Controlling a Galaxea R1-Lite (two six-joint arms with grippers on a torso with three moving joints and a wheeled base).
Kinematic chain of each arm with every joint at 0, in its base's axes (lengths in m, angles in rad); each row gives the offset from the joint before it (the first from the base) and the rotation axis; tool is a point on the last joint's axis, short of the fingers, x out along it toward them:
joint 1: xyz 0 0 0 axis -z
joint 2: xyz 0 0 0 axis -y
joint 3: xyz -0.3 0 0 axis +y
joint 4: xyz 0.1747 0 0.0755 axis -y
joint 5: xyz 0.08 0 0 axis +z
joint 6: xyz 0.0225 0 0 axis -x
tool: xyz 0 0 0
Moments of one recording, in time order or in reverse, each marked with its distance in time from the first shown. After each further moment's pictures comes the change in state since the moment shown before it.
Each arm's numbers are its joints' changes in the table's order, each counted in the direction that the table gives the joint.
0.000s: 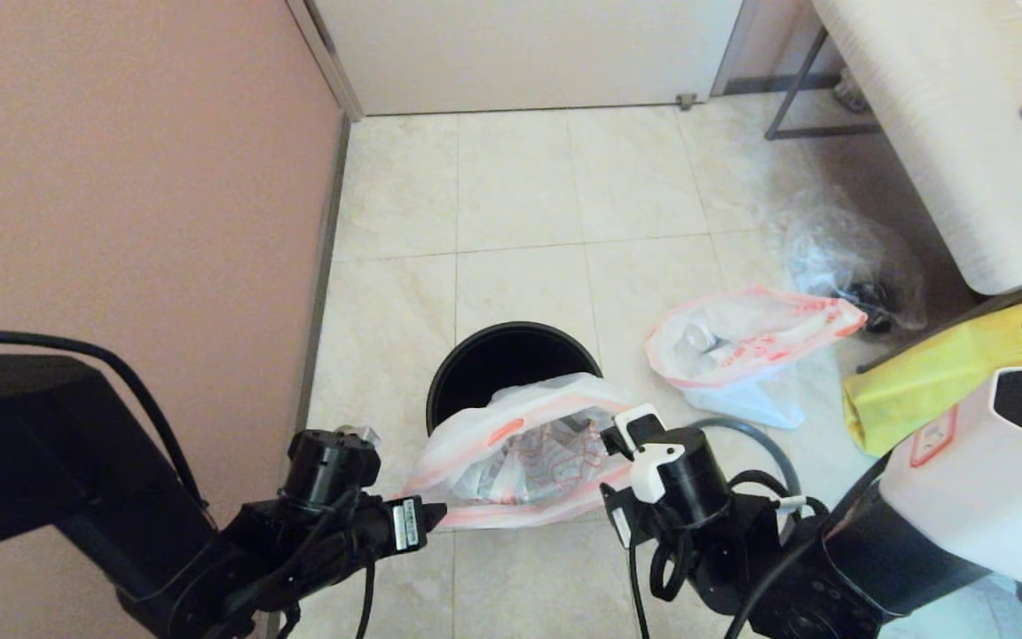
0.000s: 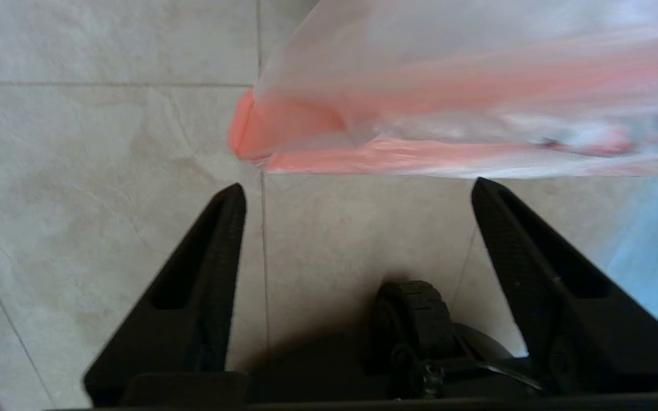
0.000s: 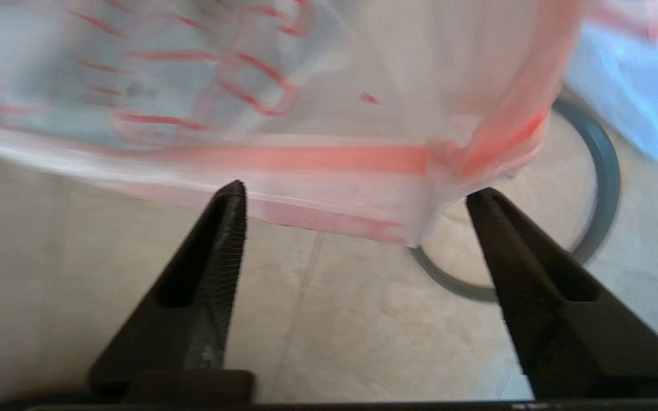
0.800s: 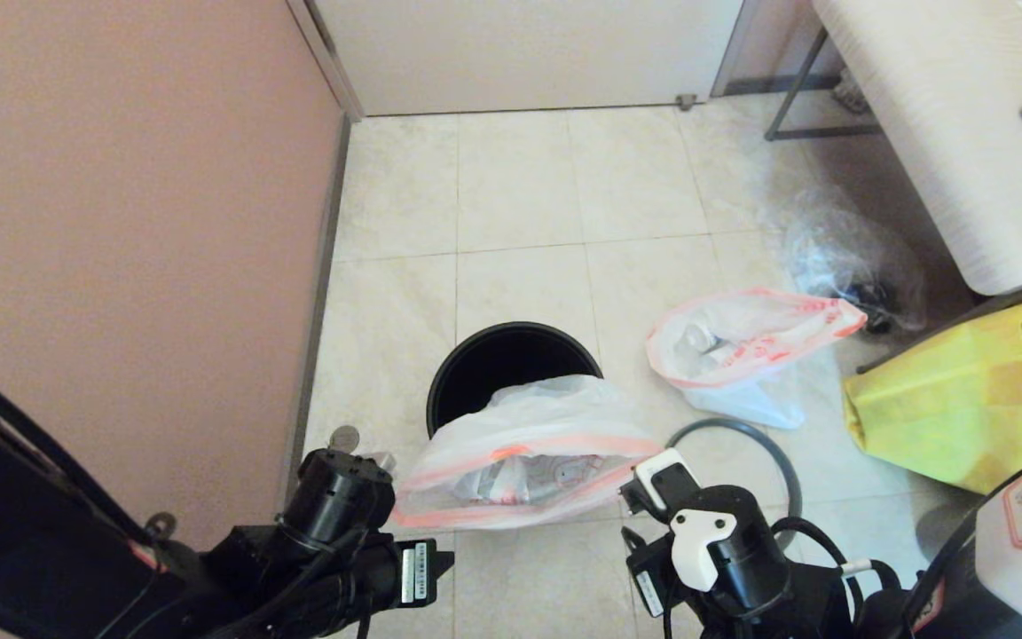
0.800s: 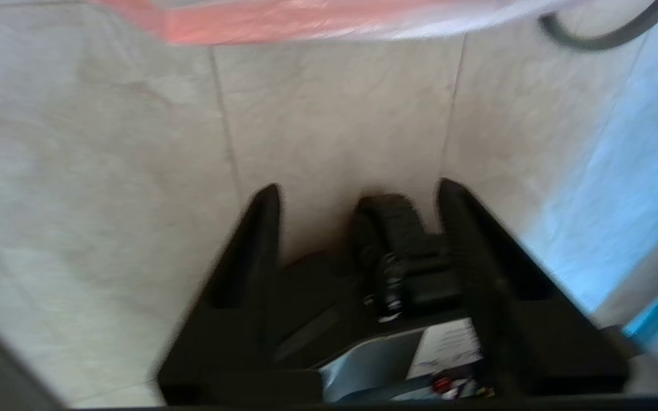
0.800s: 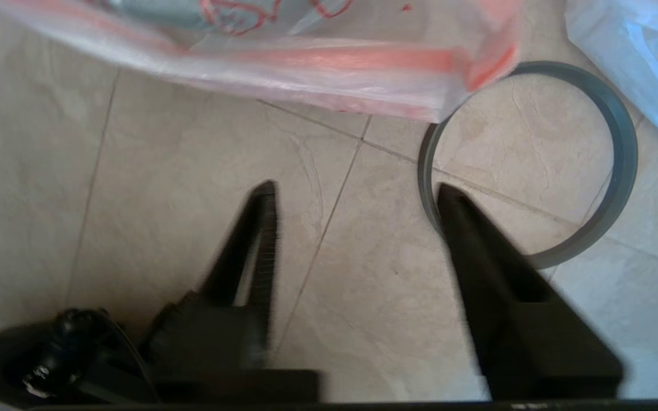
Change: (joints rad) left arm 0.161 0.145 0.010 -0.242 0.004 0.060; right arm -0.076 0.103 0.240 0.111 -0.001 -0.025
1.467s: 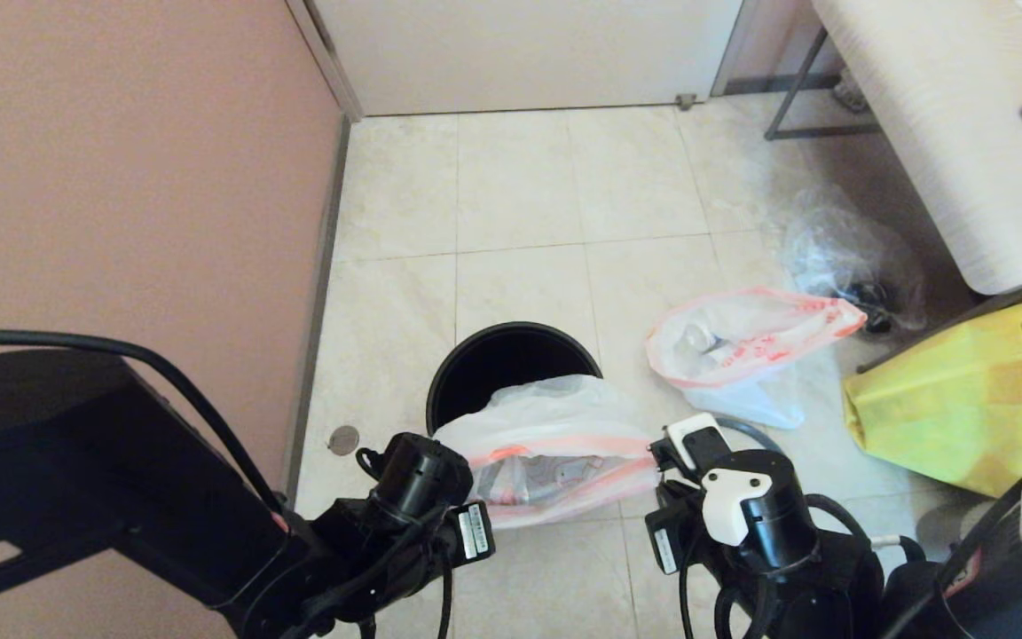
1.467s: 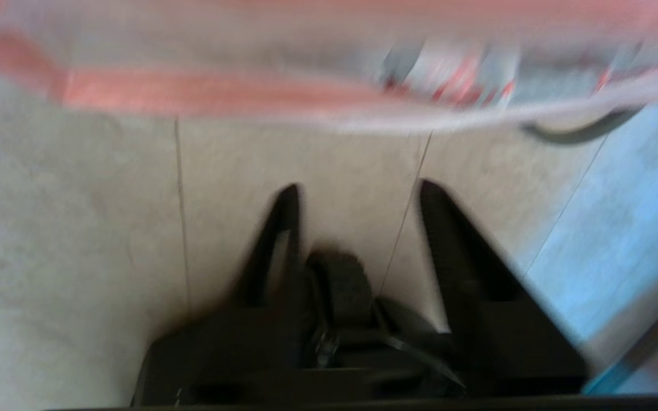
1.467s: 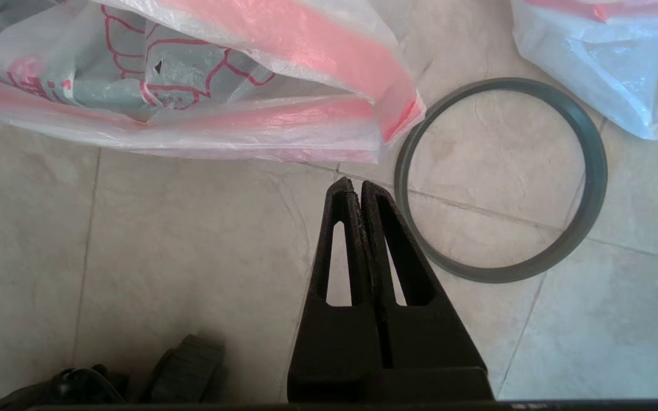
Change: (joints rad) left arm 0.075 -0.169 -0.189 0.013 0.127 0.212; right arm 0.068 0.047 -0.010 0.023 0.001 -0.021
